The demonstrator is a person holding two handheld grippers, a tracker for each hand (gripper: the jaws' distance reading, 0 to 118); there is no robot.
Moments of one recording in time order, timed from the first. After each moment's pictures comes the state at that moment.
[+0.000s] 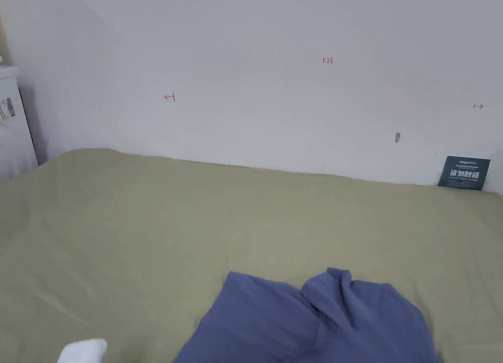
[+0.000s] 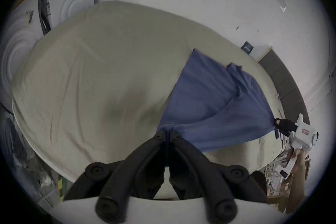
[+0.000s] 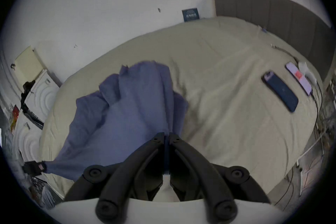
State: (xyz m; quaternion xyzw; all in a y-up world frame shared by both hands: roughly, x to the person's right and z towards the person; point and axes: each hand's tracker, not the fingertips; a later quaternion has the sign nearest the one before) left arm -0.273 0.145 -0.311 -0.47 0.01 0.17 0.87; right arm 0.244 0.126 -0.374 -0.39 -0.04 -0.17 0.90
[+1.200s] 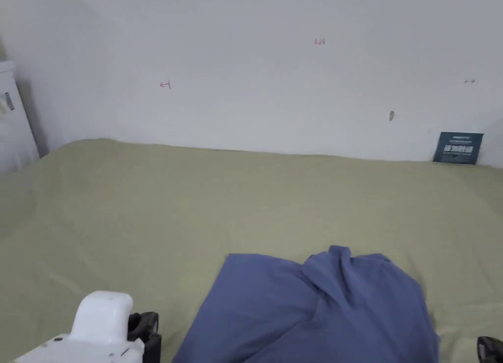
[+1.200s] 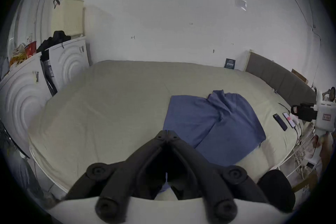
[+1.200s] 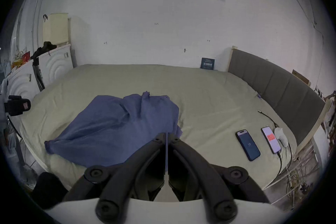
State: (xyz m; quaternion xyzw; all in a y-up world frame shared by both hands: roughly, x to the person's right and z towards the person) left arm -0.221 0.216 -0.259 -0.27 0.00 0.03 0.96; right arm 0.219 0.221 -0.279 -0.25 0.01 0.03 0.97
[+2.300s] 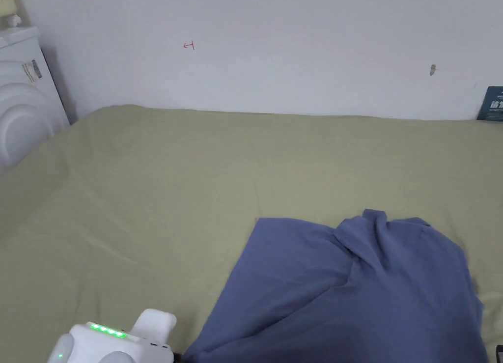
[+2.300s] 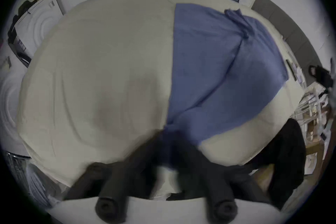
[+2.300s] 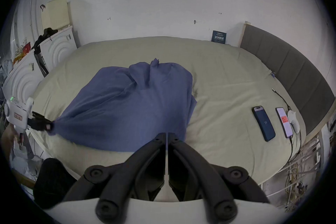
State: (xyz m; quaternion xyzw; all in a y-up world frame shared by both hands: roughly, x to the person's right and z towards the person) left arm -0.268 0.103 -0.307 -0.53 -0.07 0.01 0.84; right arm 0.208 0.178 -0.294 -0.36 0.04 0.03 0.93
